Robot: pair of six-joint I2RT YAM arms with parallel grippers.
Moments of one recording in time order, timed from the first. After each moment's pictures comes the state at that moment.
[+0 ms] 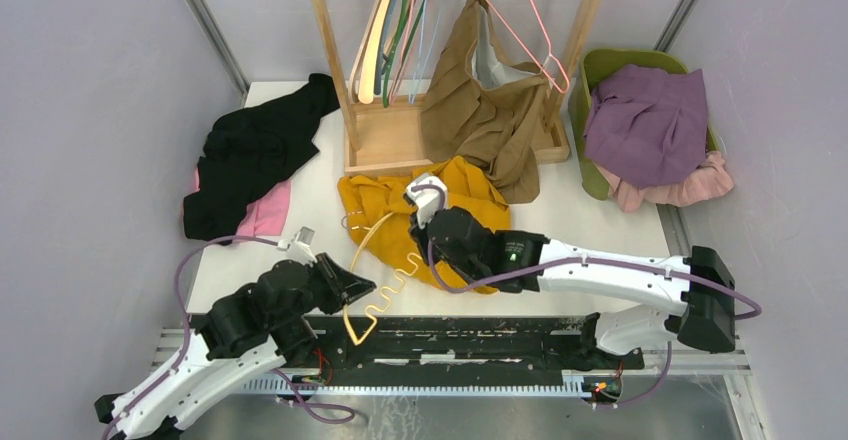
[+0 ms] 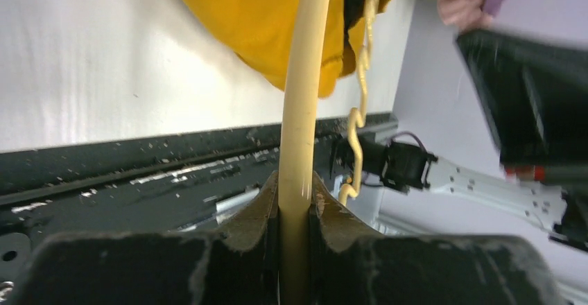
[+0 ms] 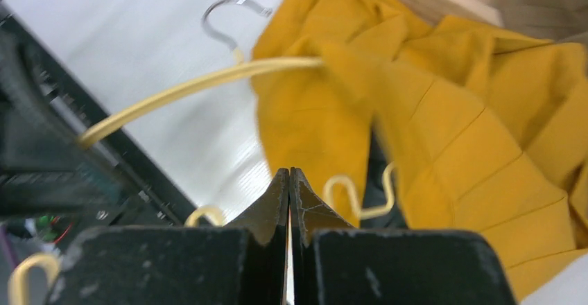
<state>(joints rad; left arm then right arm) -0.90 0.17 0.49 -0.84 -0.07 -1.34 1.22 1.35 1.07 -0.22 0.44 0.32</state>
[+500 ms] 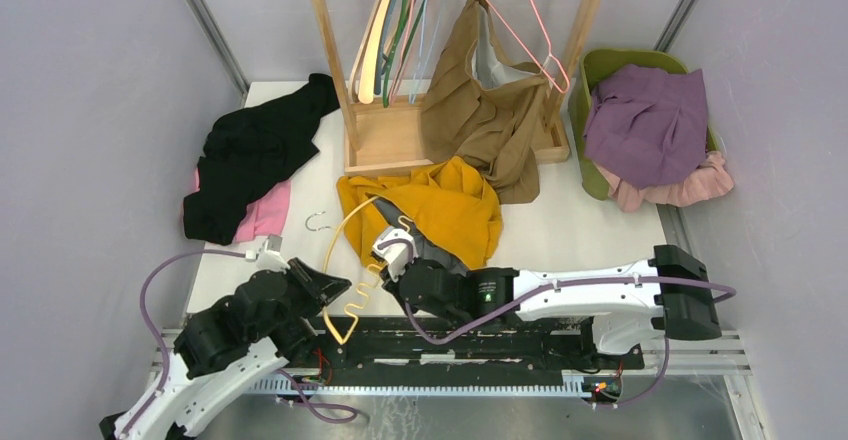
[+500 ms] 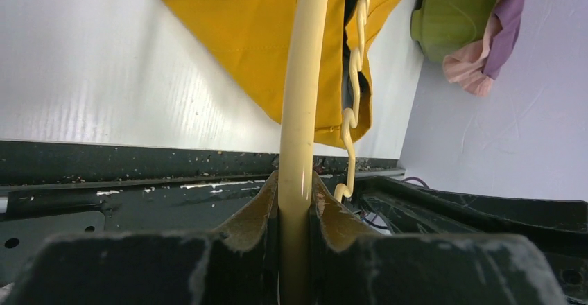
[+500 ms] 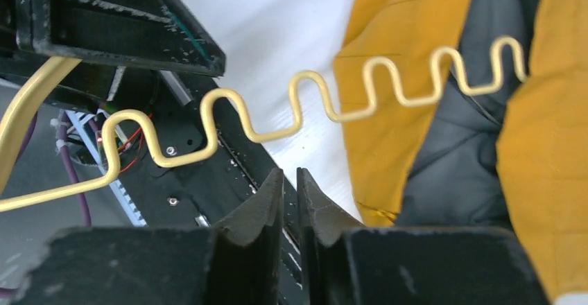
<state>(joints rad) -0.86 0.07 0.58 -1.07 -0.23 -1.35 1.48 1.45 1.06 -0.16 0.44 0.39</state>
